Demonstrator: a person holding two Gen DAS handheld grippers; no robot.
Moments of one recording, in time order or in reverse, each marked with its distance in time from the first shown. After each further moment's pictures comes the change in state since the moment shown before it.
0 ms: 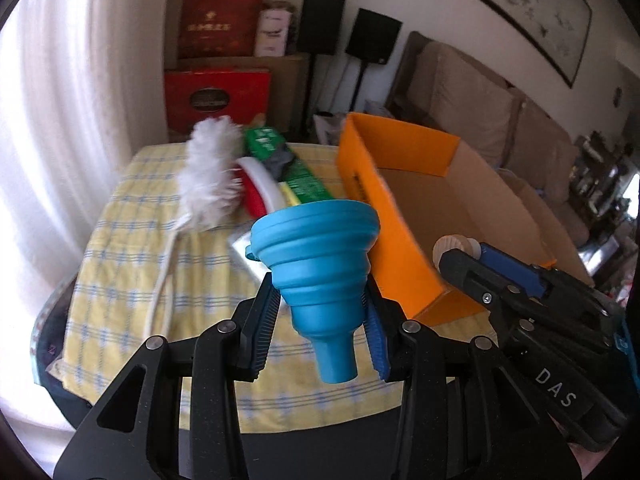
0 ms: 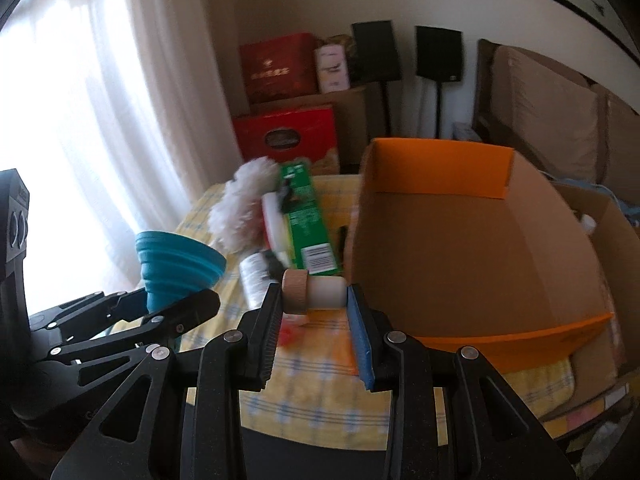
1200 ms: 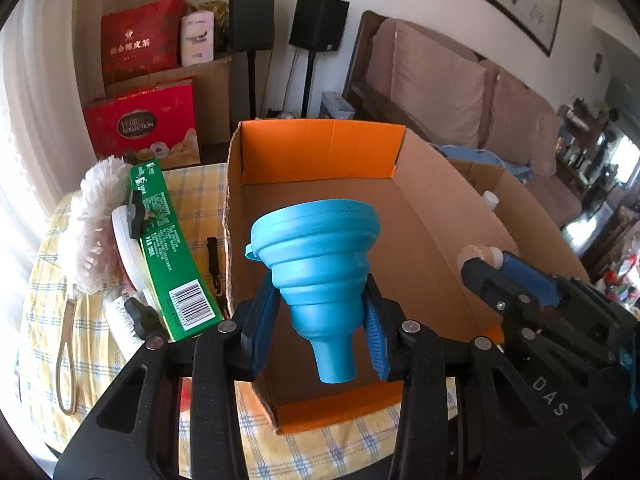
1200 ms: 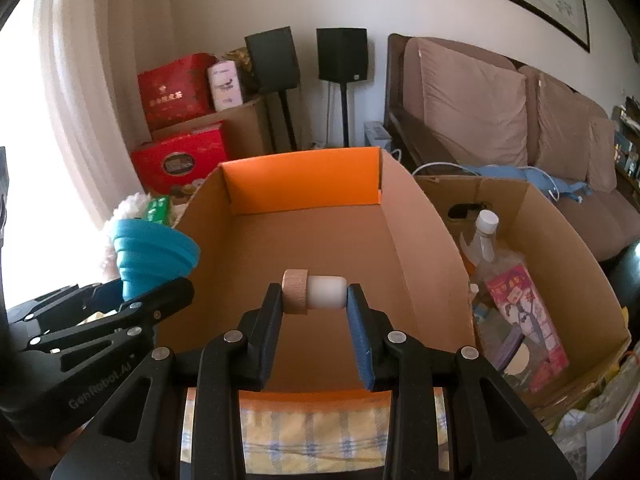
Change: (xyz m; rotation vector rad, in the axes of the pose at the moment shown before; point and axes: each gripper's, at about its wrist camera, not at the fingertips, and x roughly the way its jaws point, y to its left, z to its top) left arm 0.078 -0.115 0.040 0.107 0.019 -0.012; right arm 0.002 -0.127 0.015 0.092 -0.009 -0.212
